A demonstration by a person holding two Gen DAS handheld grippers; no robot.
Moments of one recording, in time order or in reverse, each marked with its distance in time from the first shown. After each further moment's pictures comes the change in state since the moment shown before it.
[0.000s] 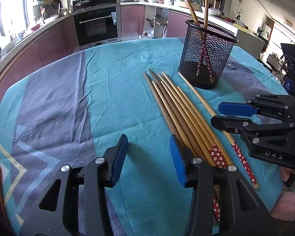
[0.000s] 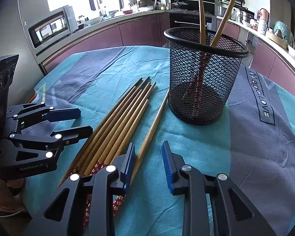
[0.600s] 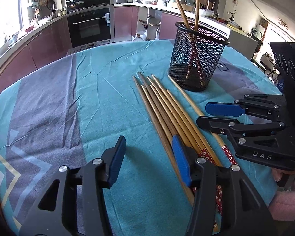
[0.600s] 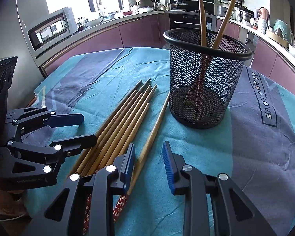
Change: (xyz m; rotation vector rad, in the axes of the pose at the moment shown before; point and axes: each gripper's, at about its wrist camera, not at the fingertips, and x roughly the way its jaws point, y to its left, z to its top) left arm 0.003 -0.010 0.005 0.016 -0.009 -0.051; right arm 0.002 -0.004 0.003 0.011 -0.006 0.014
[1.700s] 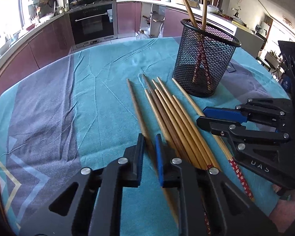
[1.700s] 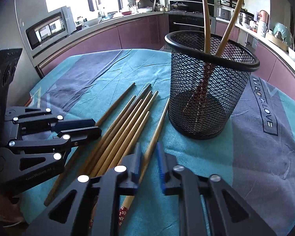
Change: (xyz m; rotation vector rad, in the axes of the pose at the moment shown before) left arm 0.019 -0.003 0.019 -0.019 0.033 0.028; right arm 0.010 0.000 0.011 0.003 -0.005 -0.009
